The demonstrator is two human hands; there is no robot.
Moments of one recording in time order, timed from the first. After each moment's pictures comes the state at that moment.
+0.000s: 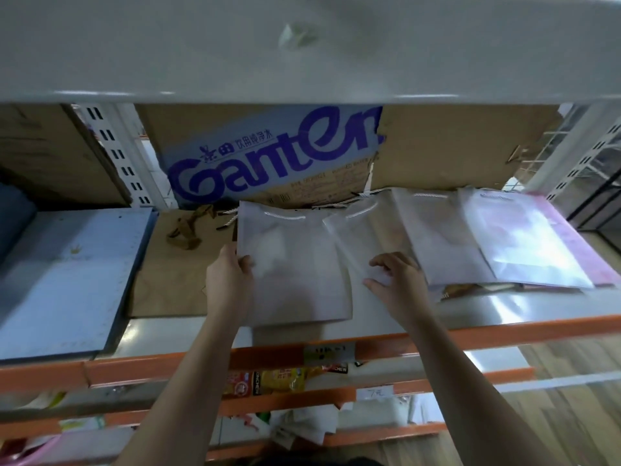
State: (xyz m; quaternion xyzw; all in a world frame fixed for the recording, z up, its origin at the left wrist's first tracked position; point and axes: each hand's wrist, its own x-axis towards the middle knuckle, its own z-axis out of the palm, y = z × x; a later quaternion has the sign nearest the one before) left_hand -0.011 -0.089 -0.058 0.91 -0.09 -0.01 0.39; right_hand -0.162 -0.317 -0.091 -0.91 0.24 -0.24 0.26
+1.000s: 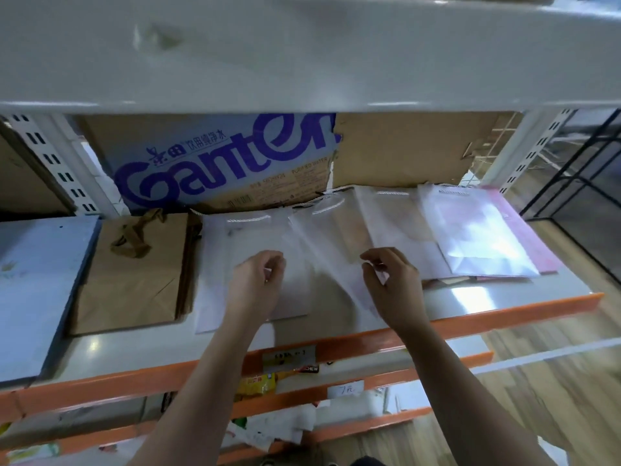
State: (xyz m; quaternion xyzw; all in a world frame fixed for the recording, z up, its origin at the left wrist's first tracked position) left_hand -0.053 -0.155 -0.066 0.86 -0.29 -0.03 0.43; right_hand -0.200 -0.332 -0.063 -0.87 0.21 -0.35 0.26
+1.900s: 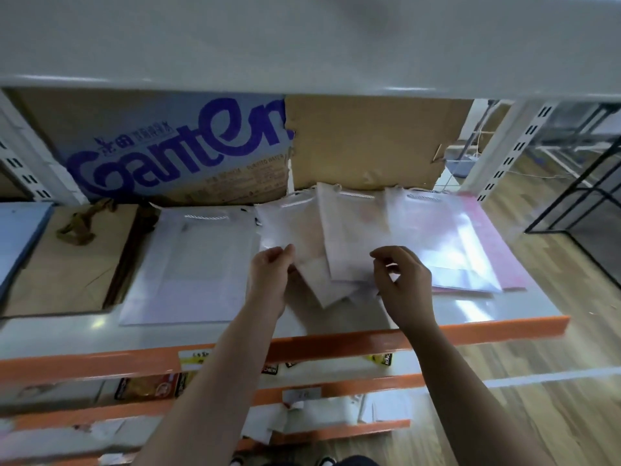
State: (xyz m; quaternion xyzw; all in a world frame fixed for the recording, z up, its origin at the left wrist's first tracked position) left_hand -0.119 -0.283 -0.066 0.67 0.02 -0.25 0.70; right_hand -0.258 -0.438 -0.067 -0.85 0.21 -0.36 0.33
